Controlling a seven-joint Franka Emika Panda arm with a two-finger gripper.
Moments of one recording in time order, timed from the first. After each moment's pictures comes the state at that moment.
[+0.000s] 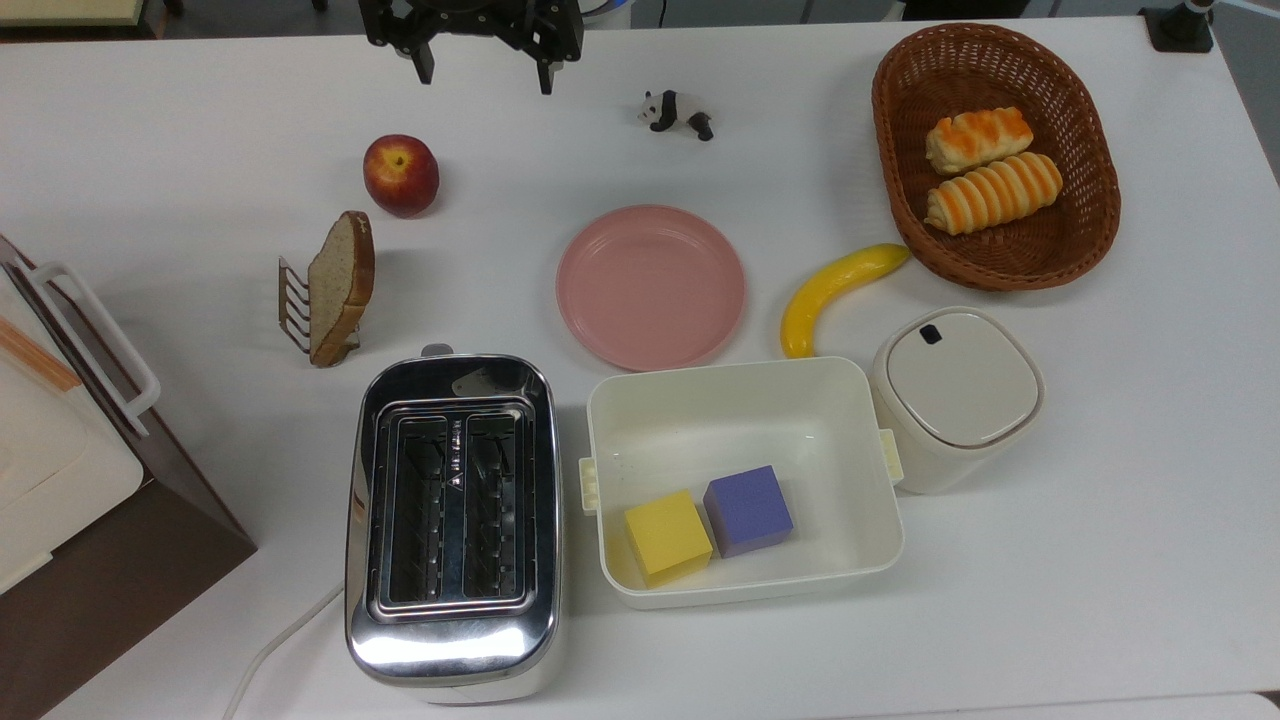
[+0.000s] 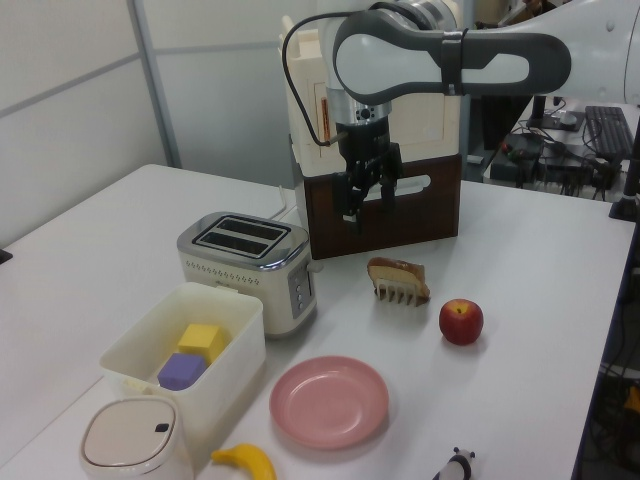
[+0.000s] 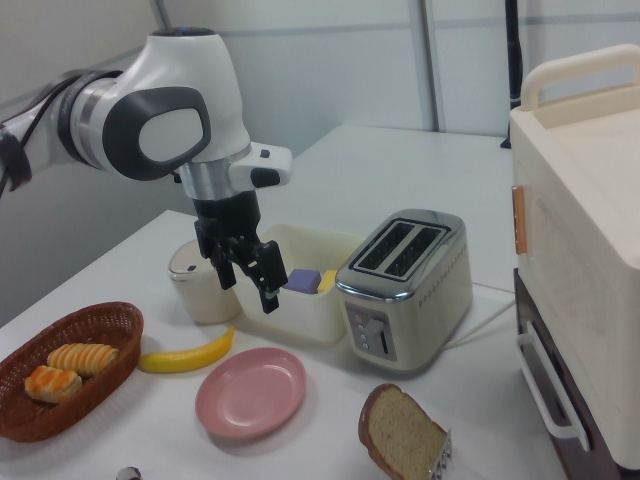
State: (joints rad) arm -0.02 0.13 -0.02 -1.47 0.01 1.53 0.05
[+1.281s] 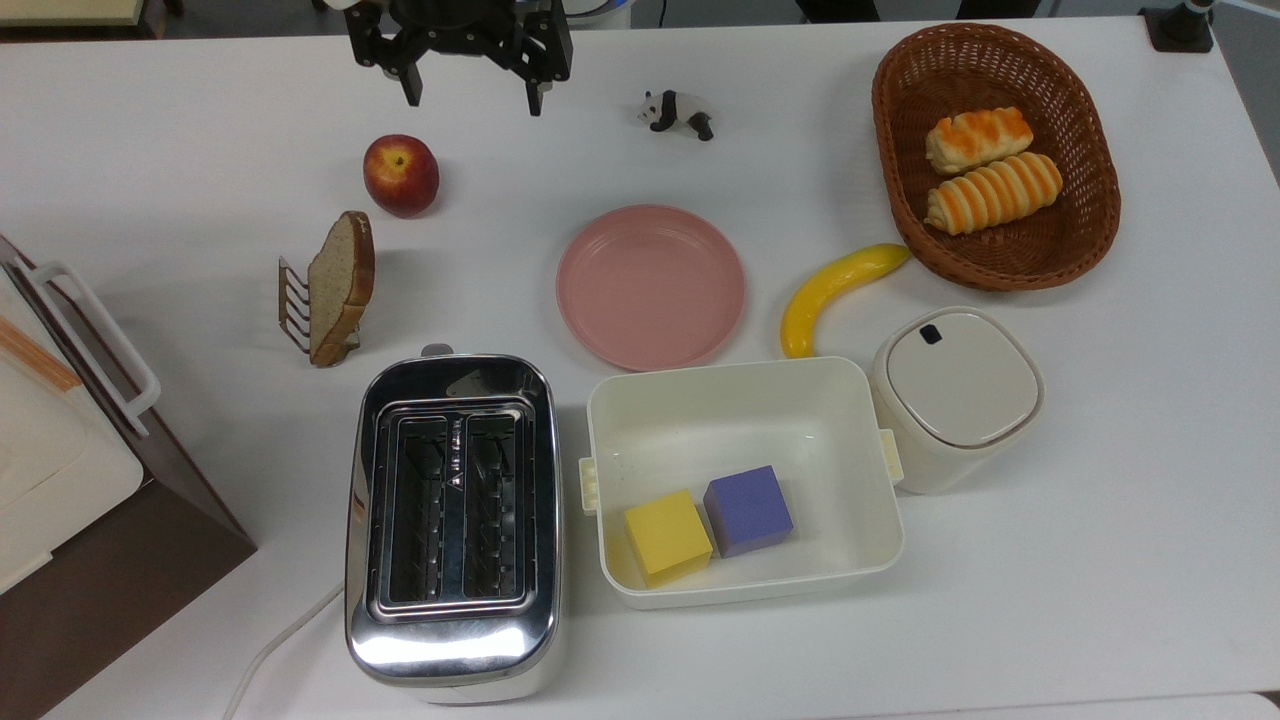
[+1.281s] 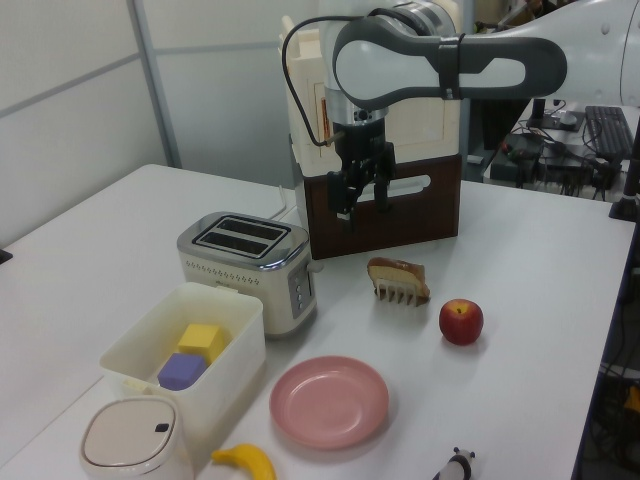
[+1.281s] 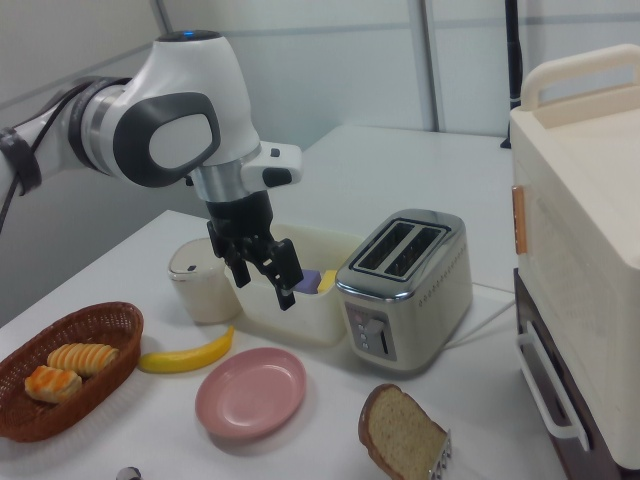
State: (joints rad) arm -0.04 0.14 -0.01 -1.48 0.00 1.60 0.02
